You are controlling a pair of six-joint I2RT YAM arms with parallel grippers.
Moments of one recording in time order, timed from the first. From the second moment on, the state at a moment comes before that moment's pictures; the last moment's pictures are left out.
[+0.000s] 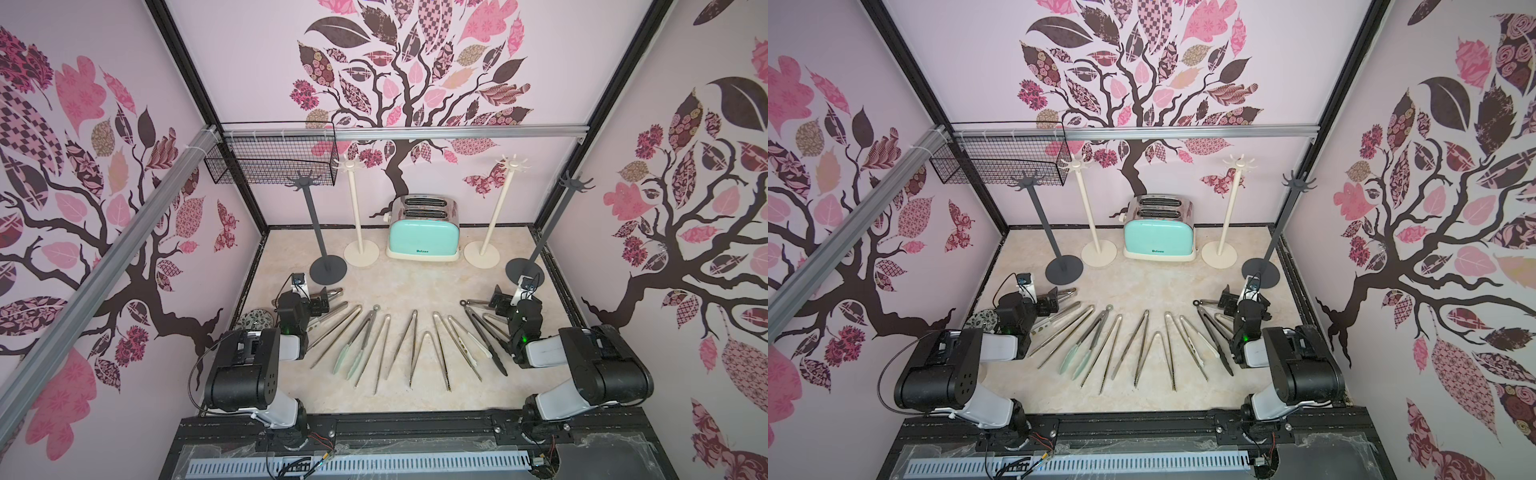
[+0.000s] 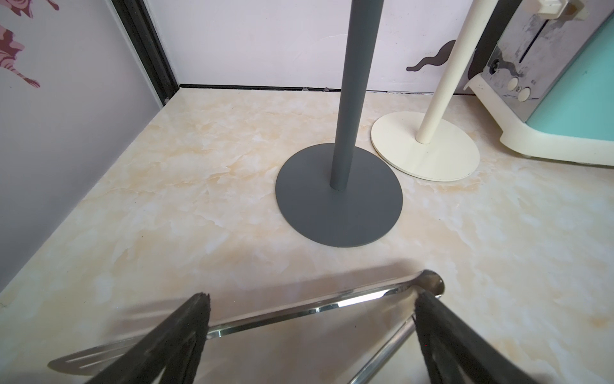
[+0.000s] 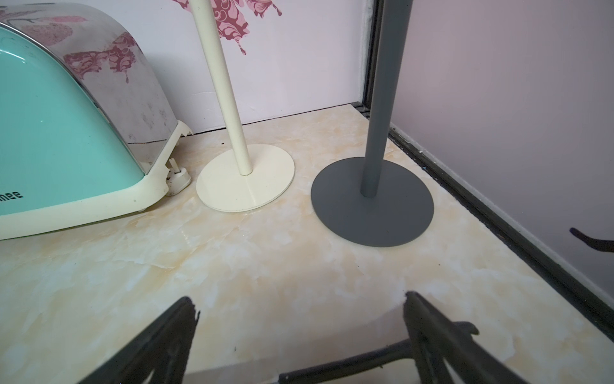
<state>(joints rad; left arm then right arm) 0.05 1.55 0.37 0.84 0.03 -0.01 0.05 1.53 0.24 1.06 0.28 0.15</state>
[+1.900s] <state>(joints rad) 0.03 1.78 0.97 0.90 0.23 0.02 0.05 1.22 0.49 0.49 0.04 0.14</state>
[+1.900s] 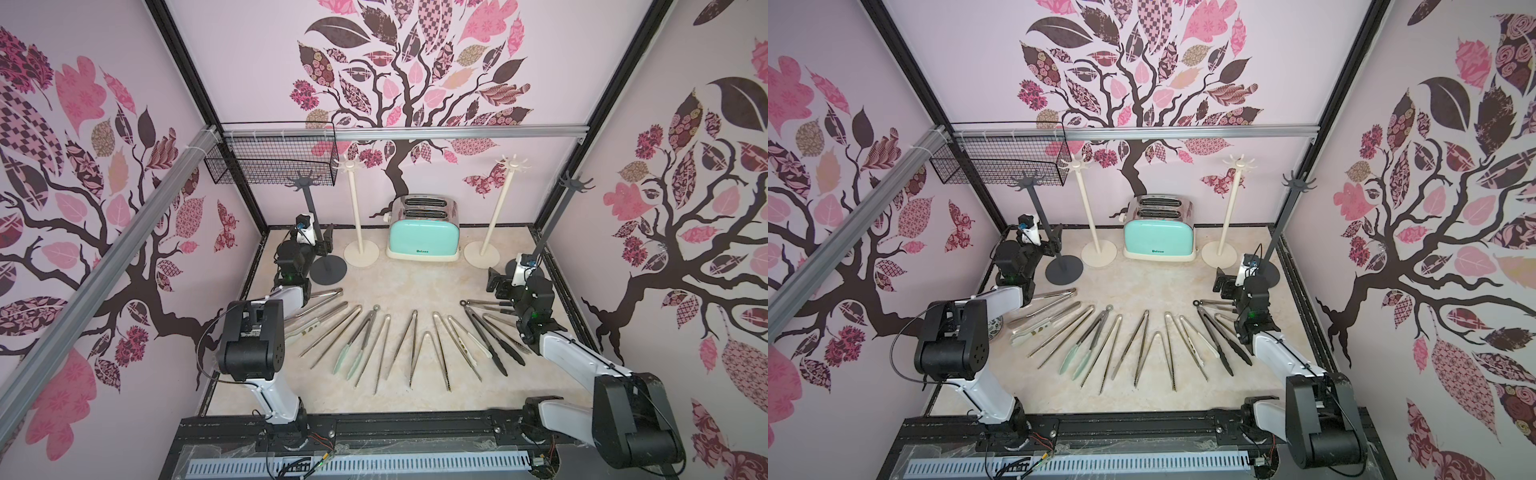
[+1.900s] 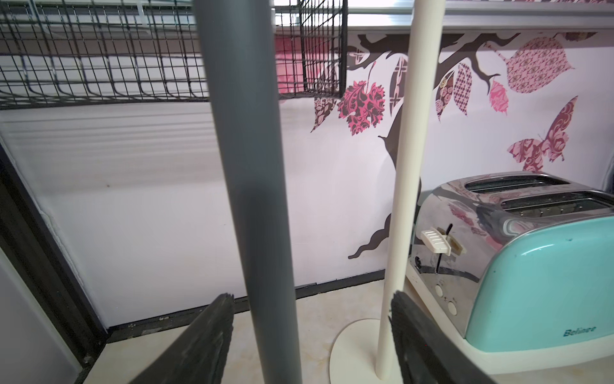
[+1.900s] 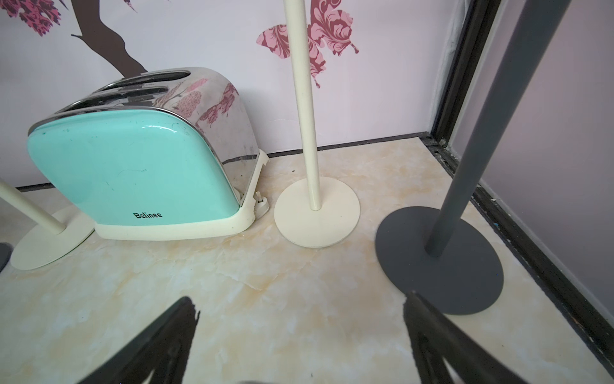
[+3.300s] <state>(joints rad) 0.05 1.88 1.18 0.72 0.26 -0.01 0.05 1.22 0.49 0.49 -0.01 0.11</state>
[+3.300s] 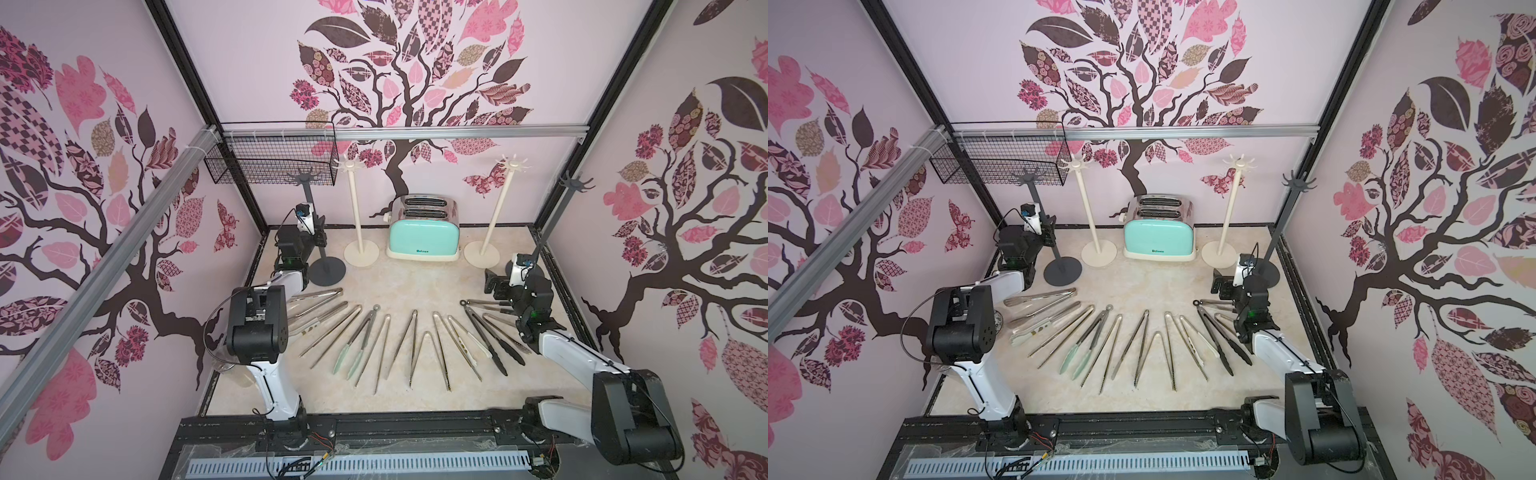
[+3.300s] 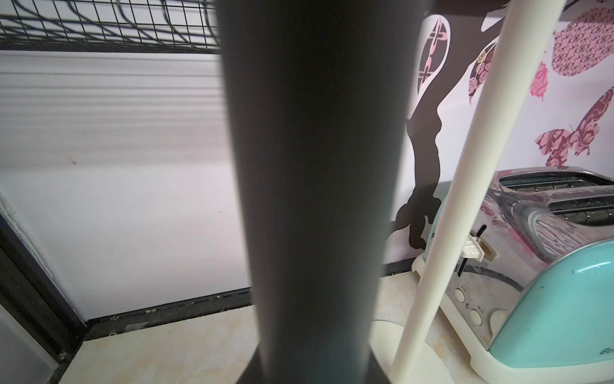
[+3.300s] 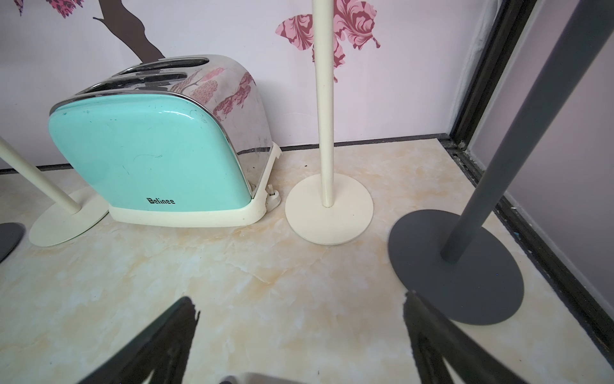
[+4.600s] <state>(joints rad) -0.49 1.54 1.03 0.45 0.00 0.10 0.05 1.05 0.46 0.48 -0.09 0.20</state>
